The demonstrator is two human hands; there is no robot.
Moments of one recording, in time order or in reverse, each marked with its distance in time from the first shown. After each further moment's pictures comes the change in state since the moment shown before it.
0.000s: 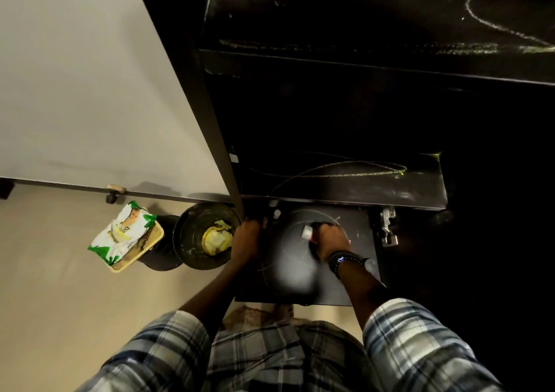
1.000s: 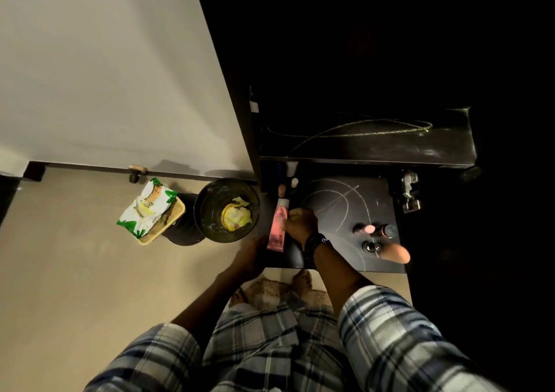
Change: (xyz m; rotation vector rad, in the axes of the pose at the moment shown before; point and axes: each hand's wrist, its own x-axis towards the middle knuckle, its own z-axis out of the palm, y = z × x) left_hand -0.070 -0.082 0.022 -0.077 -0.340 0.032; right_hand -0.029 -0.091 0.056 0.709 -0.064 0.200
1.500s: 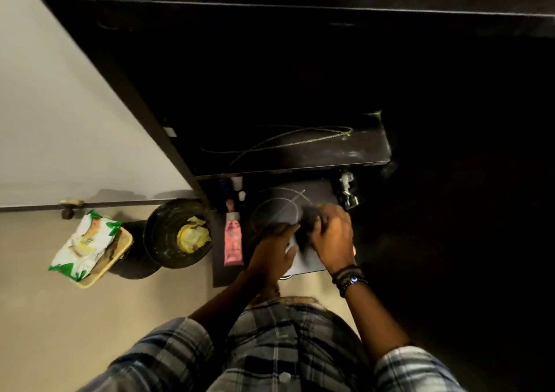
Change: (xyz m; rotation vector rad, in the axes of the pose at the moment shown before) left_hand 0.047 0.107 0.066 0.141 0.091 0.380; right_hand -0.076 0.047 -0.133 -0.190 0.594 -0.234
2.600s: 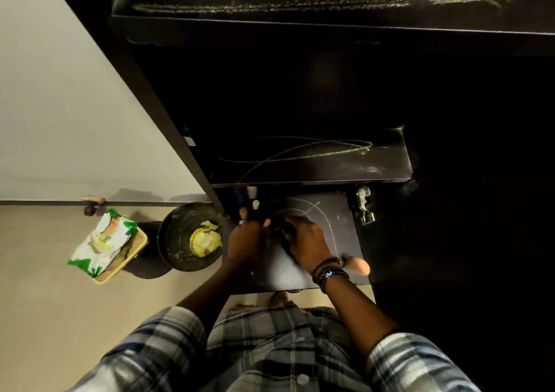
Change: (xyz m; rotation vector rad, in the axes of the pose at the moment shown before) left_hand 0.015 -0.036 -0.057 0.242 0.154 -0.281; right_hand 0.023 -0.021 0.059 -0.046 -0.360 -0.277
